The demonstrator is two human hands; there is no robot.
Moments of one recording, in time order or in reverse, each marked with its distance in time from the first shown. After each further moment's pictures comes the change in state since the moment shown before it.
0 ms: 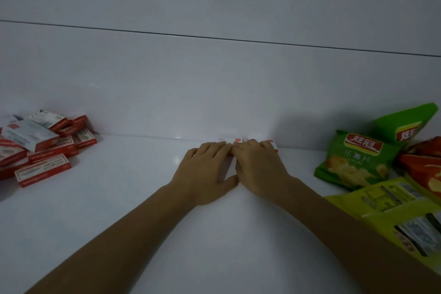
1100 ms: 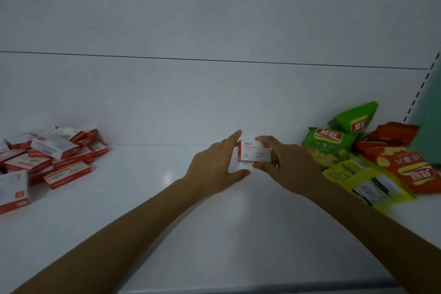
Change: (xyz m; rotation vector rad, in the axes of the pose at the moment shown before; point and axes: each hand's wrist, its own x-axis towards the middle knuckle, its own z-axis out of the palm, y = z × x) left_hand -0.019 0.030 -0.033 -0.162 0.098 0.073; right_hand -0.070 0.002 -0.069 0.080 0.105 0.232
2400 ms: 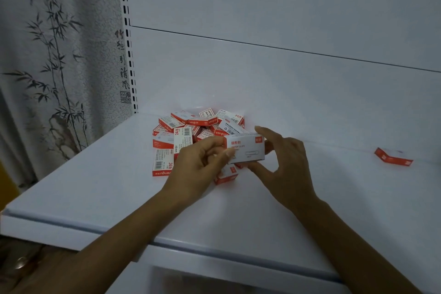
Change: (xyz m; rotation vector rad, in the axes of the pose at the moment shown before) left_hand -0.216 -0.233 -0.191 -0.762 0.285 -0.352; right_hand 0.054 -0.346 0.132 0.287 0.384 -0.286
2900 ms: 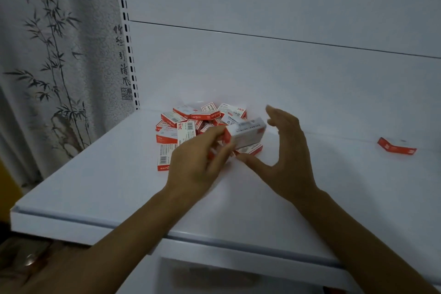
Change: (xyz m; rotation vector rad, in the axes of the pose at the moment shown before) left_hand -0.004 -0.002 -0.006 0.436 0.129 0.256; right_hand 0.005 -0.016 -0.004 0.103 0.066 -0.001
